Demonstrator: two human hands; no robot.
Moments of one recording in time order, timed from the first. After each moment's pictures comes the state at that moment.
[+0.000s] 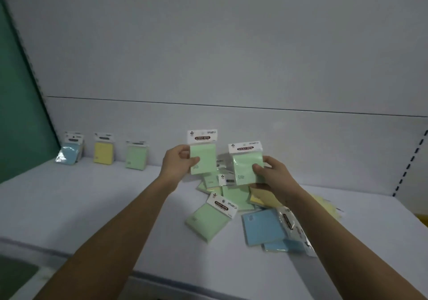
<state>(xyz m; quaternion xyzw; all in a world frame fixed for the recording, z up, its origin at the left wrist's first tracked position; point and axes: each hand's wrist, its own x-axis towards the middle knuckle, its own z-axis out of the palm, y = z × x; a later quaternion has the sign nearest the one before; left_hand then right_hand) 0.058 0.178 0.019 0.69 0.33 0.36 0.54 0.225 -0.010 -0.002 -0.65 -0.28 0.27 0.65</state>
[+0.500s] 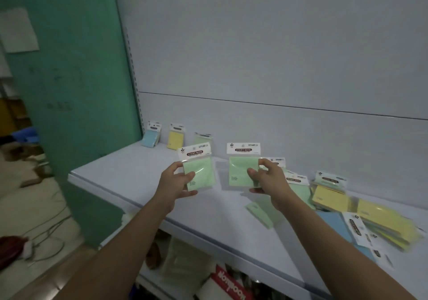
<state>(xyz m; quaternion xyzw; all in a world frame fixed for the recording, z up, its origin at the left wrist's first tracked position) -0.126 0.183 -0.008 0.56 0.41 0.41 0.59 0.090 0.069 -0.006 -0.61 -0.35 0.31 0.64</state>
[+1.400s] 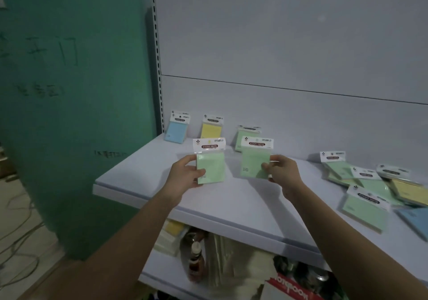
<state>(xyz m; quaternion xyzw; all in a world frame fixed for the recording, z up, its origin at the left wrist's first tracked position) -0.258 0.379 -0.032 0.61 0.32 0.32 0.64 -0.037 0.243 -0.032 -0.71 -0.24 0.20 0.63</state>
